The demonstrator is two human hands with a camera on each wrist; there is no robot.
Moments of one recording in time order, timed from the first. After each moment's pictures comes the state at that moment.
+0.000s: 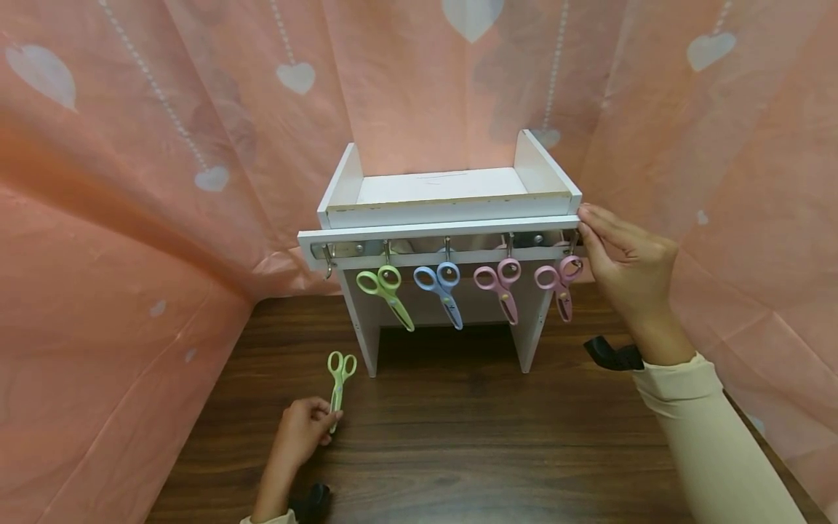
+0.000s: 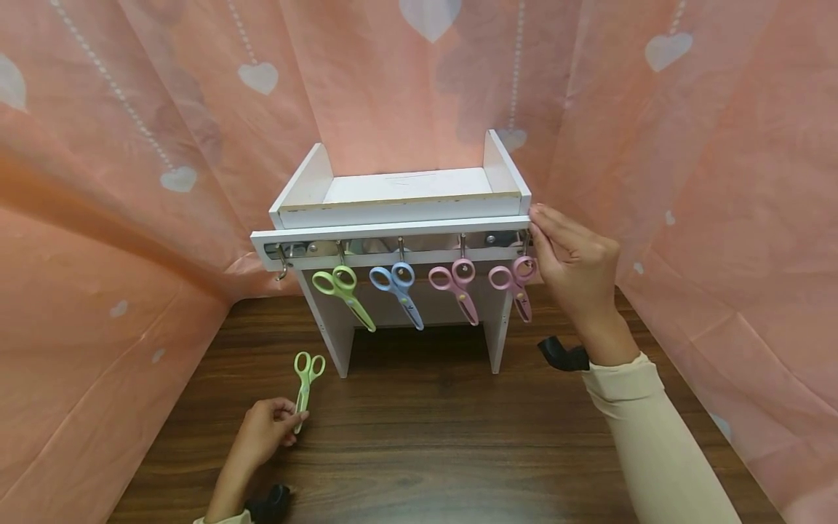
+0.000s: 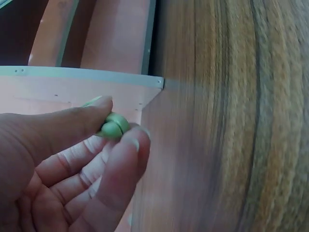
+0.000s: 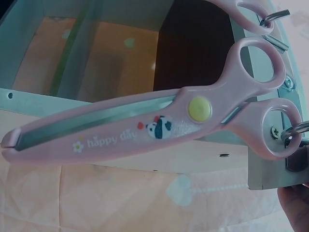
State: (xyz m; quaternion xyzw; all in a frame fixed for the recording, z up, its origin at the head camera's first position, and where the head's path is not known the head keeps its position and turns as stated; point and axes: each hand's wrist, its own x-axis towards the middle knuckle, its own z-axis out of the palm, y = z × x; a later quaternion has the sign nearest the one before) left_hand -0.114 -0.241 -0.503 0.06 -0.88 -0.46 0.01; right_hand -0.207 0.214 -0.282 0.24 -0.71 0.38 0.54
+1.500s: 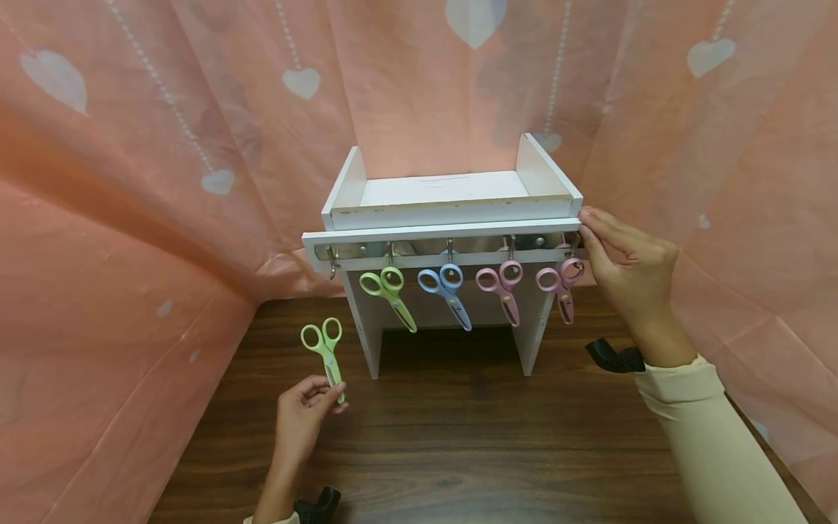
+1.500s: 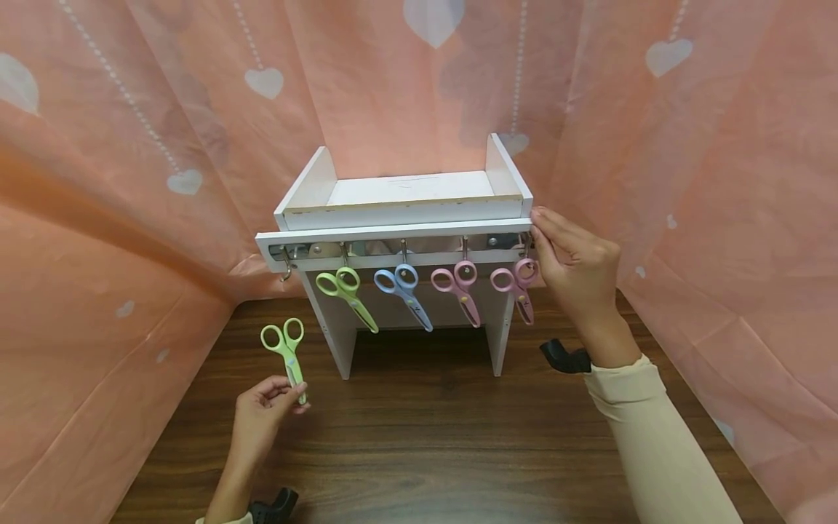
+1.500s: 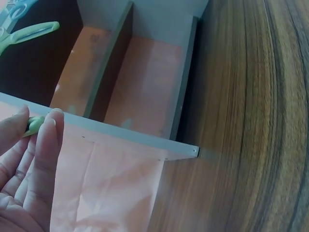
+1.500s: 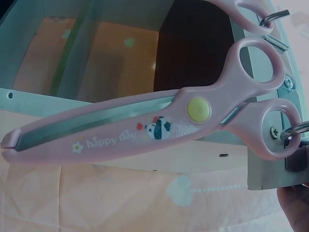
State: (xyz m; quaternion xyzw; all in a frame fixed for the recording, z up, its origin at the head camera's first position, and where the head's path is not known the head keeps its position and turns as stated) left_hand -0.113 -0.220 -0.468 0.04 -0.71 -0.70 0.12; right_hand -0.213 0.218 -0.286 0.24 -0.71 0.38 0.55
